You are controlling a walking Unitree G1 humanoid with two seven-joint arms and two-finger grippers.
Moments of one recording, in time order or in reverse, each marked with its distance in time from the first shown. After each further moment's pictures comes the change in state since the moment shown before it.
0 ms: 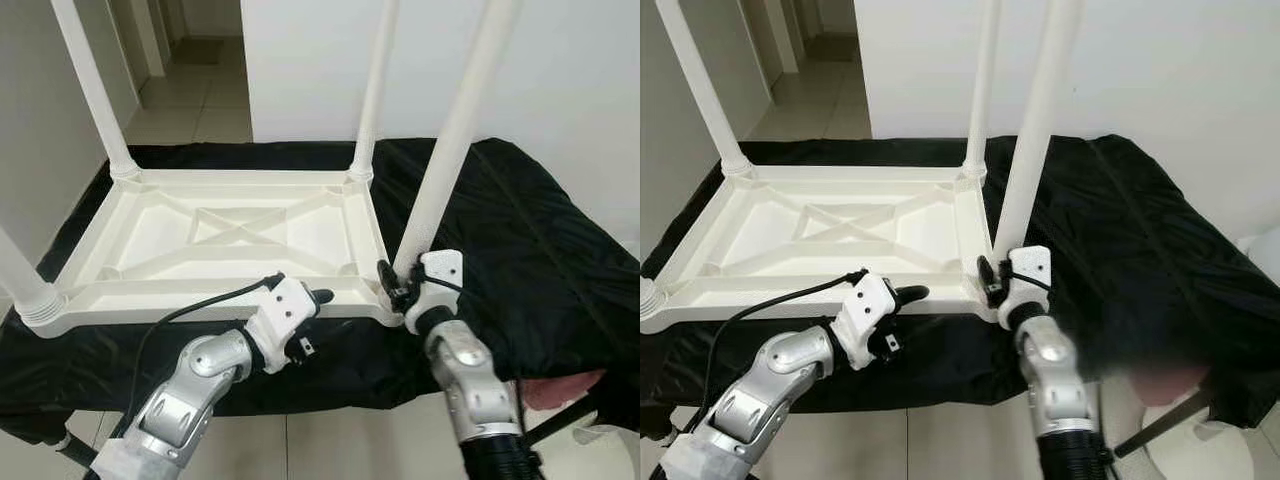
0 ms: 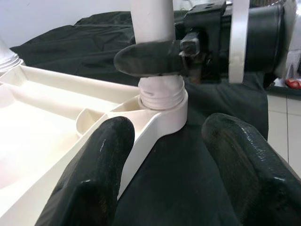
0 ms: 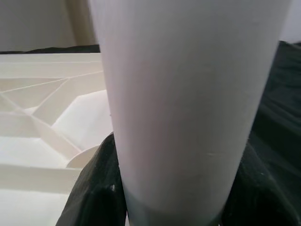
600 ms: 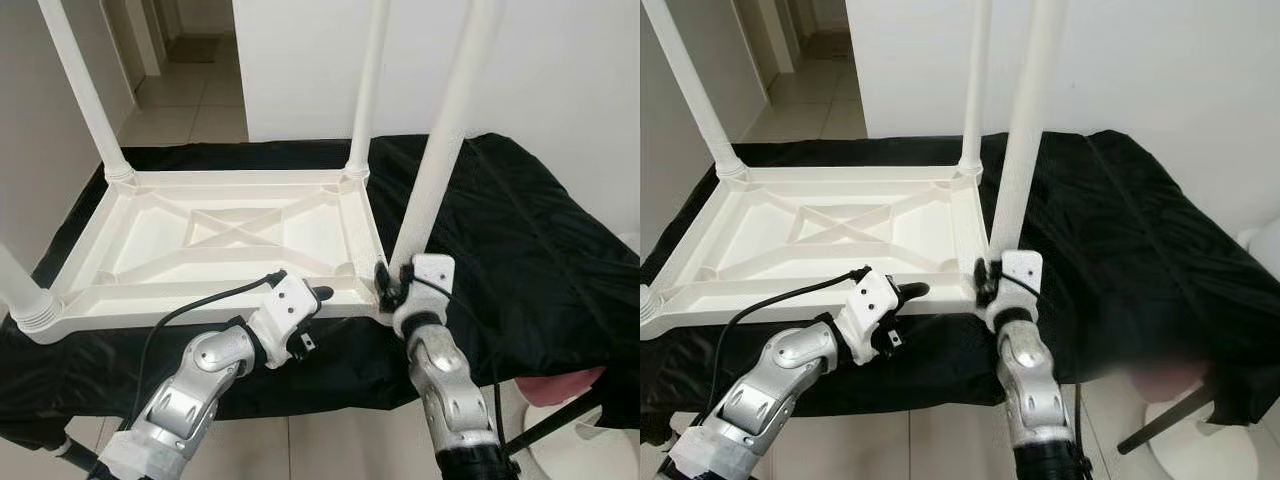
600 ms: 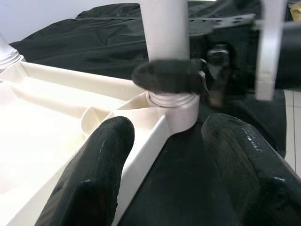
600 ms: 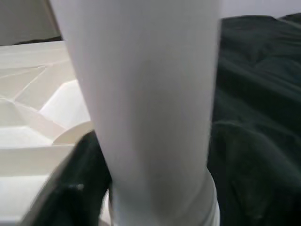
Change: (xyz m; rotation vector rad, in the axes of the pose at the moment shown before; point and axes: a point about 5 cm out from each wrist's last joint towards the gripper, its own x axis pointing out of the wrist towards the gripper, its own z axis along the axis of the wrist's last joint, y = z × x) left arm 0.006 0.007 -0.004 0.015 0.007 0.013; right arm -0.012 0.002 -0.010 -0.004 -0.008 -0.029
